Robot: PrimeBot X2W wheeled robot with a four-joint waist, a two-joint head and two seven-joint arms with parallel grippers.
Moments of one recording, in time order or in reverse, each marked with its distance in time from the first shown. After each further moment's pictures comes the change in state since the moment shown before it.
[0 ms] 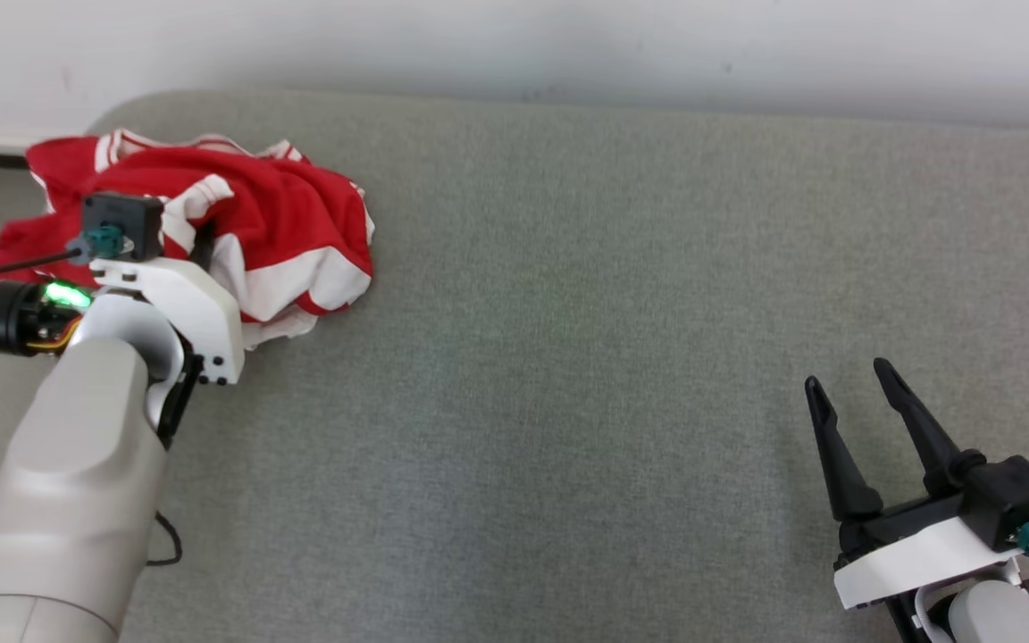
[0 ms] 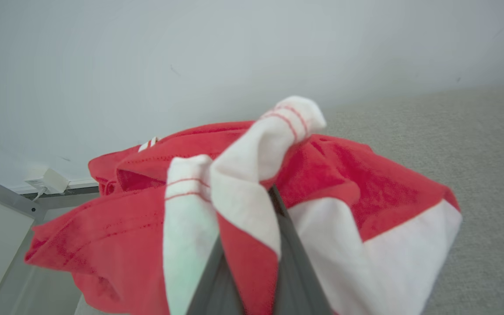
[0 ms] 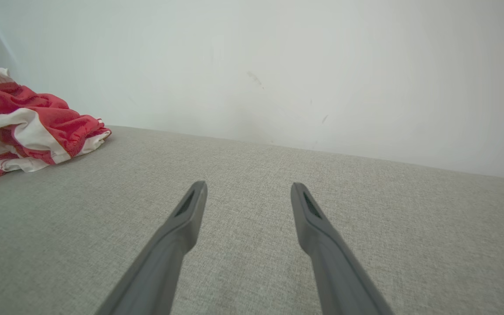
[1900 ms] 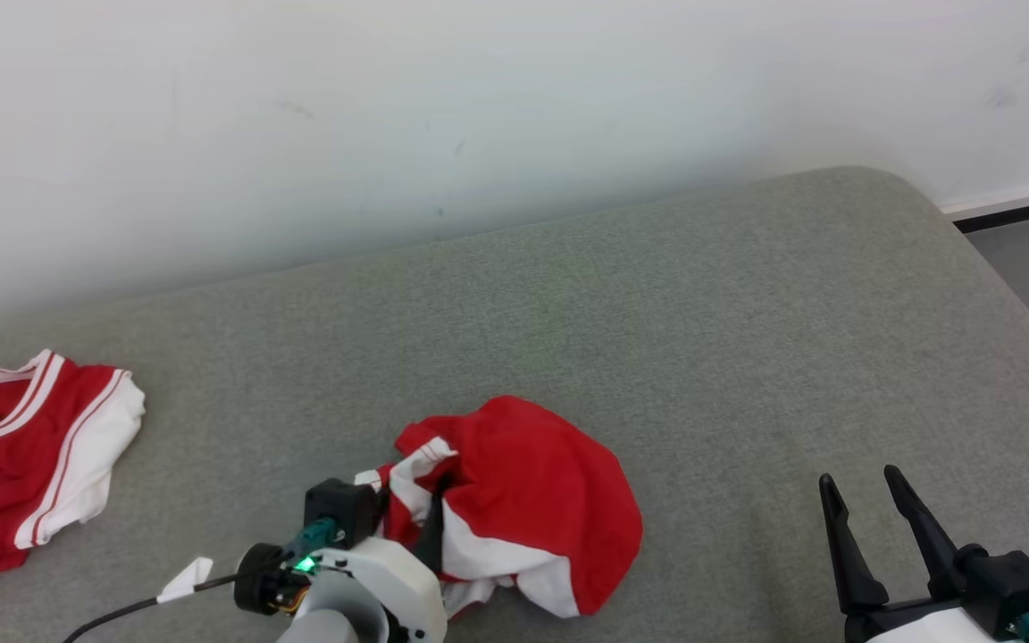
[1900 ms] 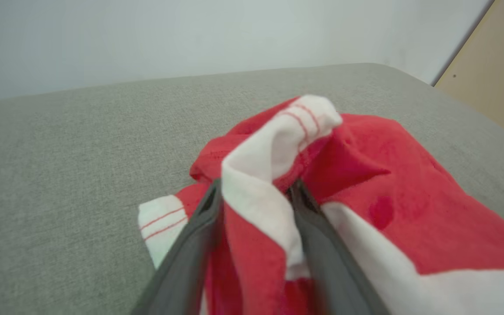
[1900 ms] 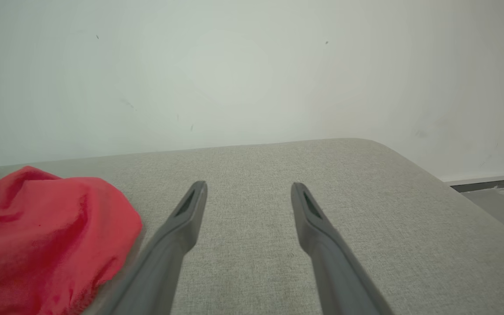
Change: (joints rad) left arm 0.516 -0.202 -0.194 -0.283 -0.192 0.081 -0.166; right arm 0.170 0.069 -0.084 0.027 -0.006 0.000 0.000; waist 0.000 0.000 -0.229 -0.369
